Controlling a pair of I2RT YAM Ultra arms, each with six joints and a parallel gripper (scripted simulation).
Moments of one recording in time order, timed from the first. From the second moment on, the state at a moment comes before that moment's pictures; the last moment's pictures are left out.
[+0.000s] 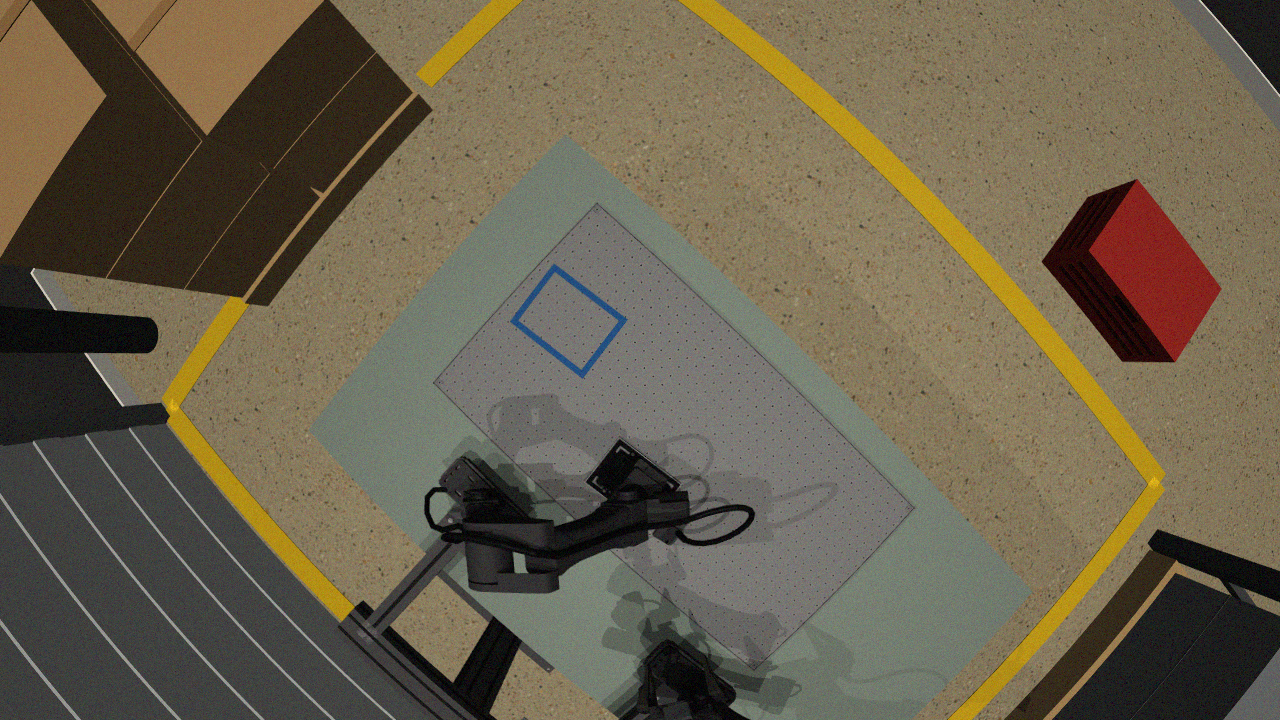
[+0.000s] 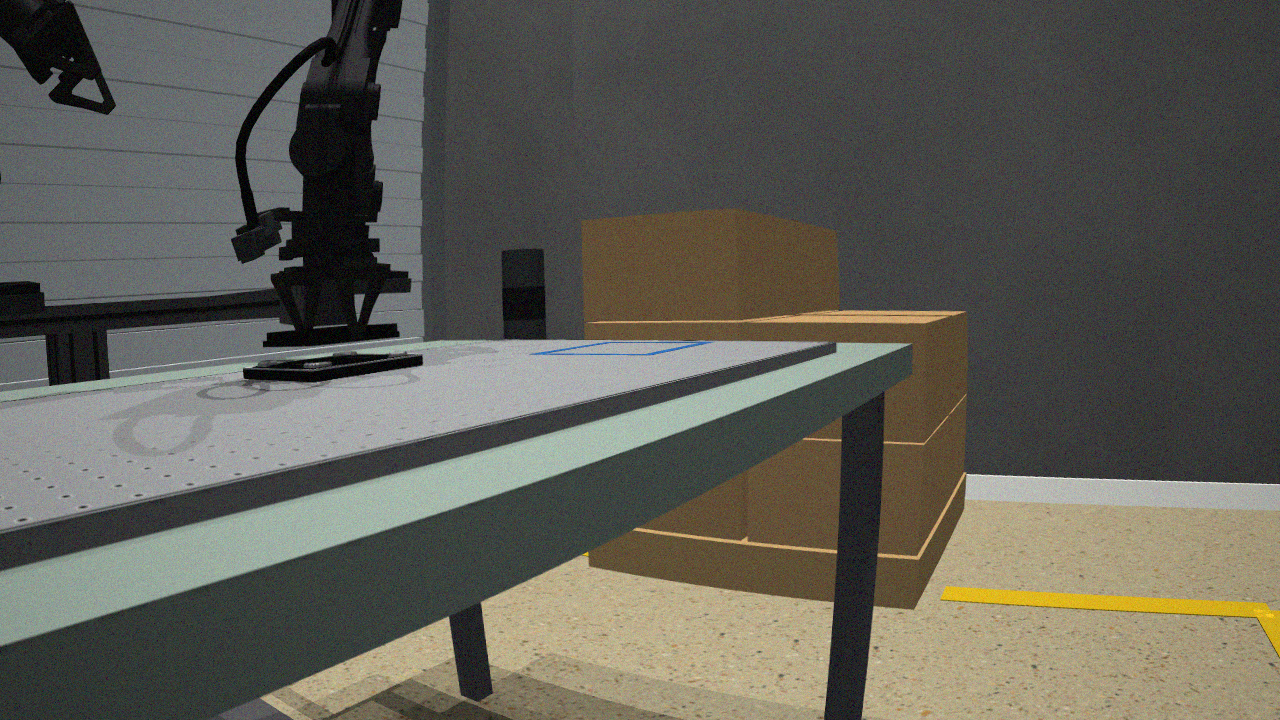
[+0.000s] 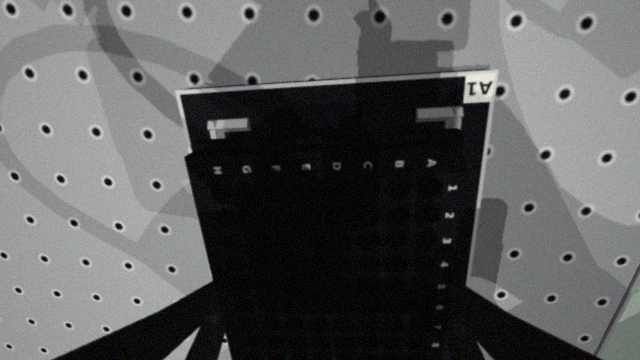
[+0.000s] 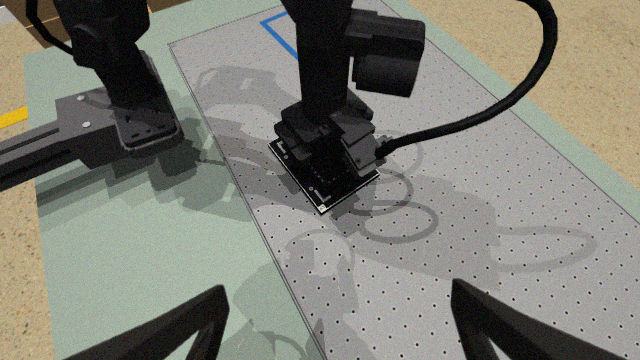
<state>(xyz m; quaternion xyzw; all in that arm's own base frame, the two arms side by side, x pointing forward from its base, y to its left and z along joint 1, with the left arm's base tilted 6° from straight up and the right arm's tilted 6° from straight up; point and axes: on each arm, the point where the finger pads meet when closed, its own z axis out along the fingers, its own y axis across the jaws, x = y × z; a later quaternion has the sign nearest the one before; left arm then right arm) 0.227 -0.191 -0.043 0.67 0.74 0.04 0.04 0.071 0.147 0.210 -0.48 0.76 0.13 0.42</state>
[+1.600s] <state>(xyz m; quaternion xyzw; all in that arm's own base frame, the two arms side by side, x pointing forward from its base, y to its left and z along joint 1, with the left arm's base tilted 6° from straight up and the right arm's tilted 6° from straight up) 0.224 -0.198 -0.041 0.67 0.74 0.04 0.04 0.071 0.147 0.210 -0.48 0.76 0.13 0.42</state>
